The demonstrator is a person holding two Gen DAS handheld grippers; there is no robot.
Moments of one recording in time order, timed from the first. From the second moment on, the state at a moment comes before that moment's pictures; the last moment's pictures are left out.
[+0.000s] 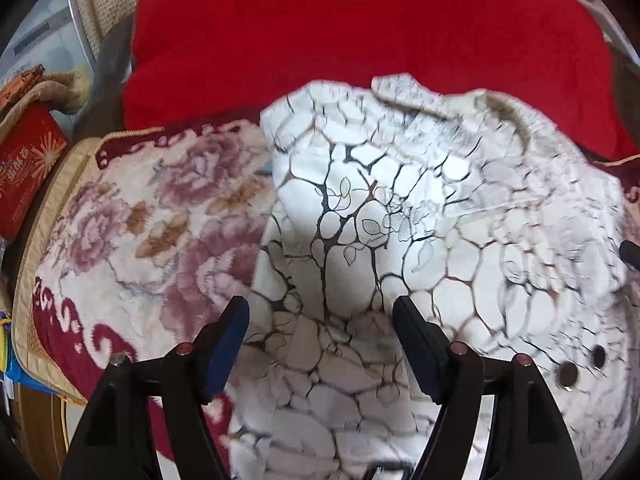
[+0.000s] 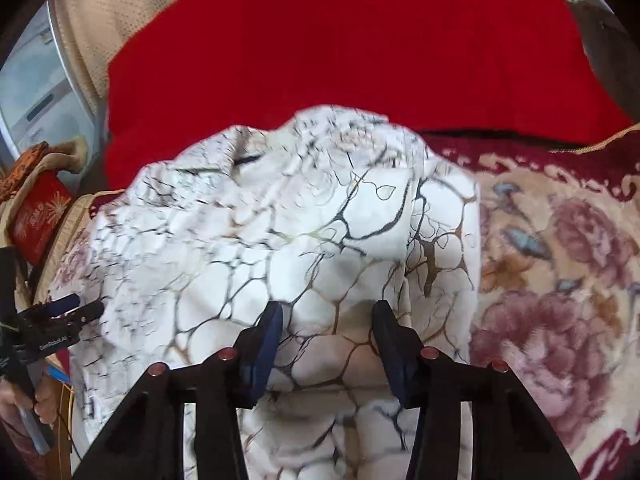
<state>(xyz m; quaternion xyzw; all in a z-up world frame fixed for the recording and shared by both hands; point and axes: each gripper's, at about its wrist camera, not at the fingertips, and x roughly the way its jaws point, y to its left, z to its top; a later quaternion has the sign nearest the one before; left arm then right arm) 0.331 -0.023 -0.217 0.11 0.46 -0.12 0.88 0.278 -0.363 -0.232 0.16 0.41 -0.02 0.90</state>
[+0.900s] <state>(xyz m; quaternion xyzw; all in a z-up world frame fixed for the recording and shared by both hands) 0.311 -0.053 -0.208 0.14 0.40 -0.10 0.90 0.271 -0.333 -0.180 0.16 0.35 0.03 0.92</state>
